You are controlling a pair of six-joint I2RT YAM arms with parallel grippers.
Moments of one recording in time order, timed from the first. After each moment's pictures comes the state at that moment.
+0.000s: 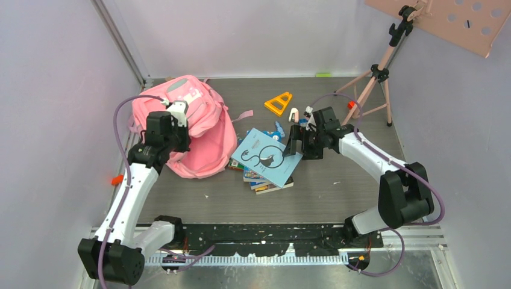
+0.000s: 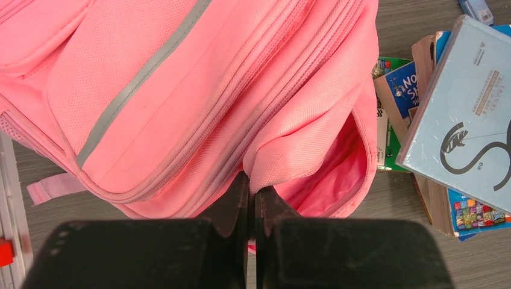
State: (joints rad) left arm -0.14 1.00 0.97 -0.62 0.06 -0.02; right arm 0.35 1.44 0.98 -0.52 -0.36 0.44
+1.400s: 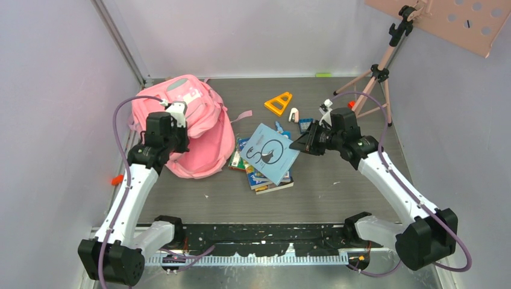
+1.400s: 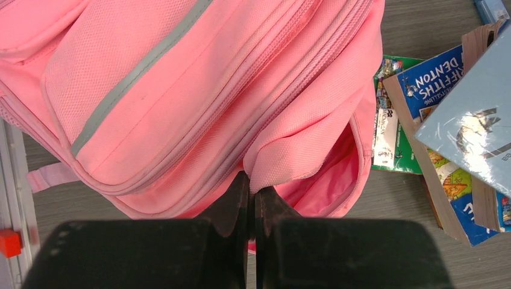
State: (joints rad) left arm -0.14 1.00 0.97 -0.63 0.03 -0.02; right arm 0.34 1.14 0.92 -0.46 -0.45 0.69
